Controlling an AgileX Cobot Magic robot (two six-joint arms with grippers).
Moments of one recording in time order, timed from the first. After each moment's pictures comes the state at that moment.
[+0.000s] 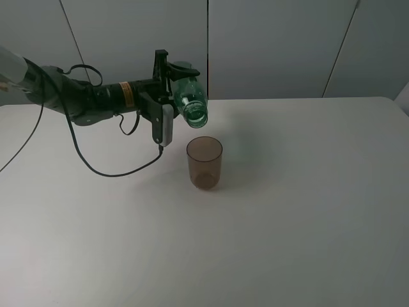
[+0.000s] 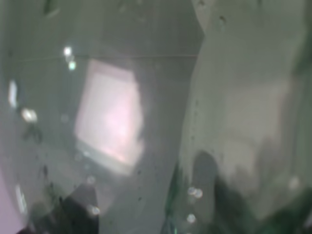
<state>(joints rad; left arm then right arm) -0.31 2.31 -1.36 0.95 -1.01 0.99 -0.03 0.00 -0.50 0.02 1.10 0.01</state>
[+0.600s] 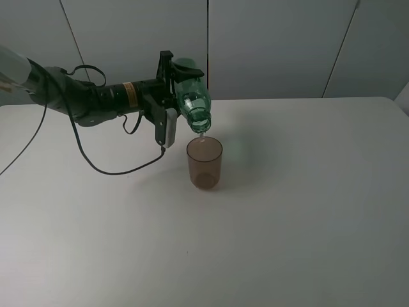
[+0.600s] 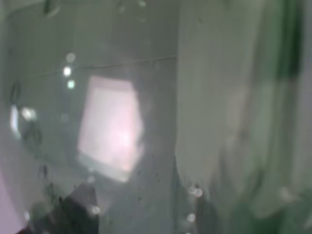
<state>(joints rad) -0.33 2.31 -1.36 0.93 -1.00 1.10 -0.03 0.00 -0.50 0.02 1.10 0.01</state>
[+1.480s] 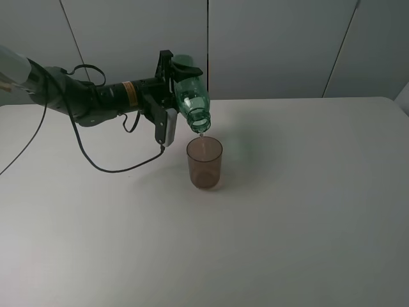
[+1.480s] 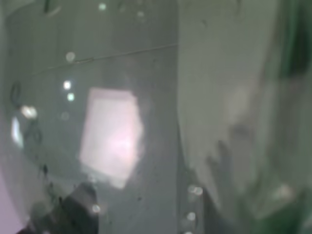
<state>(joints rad) -0.33 2.31 -1.36 0.89 -0.99 1.17 -0.03 0.00 -0.50 0.02 1.10 0.01</state>
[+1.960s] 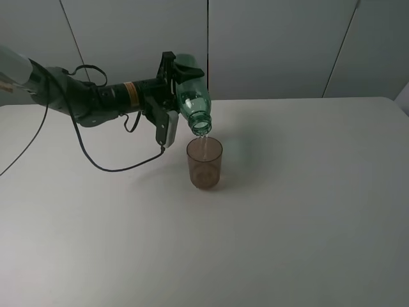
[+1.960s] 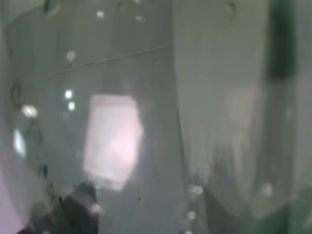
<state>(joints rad) -0.34 2.31 -1.36 0.89 -0.99 1.22 -0.03 0.00 -0.50 0.02 1.10 0.01</state>
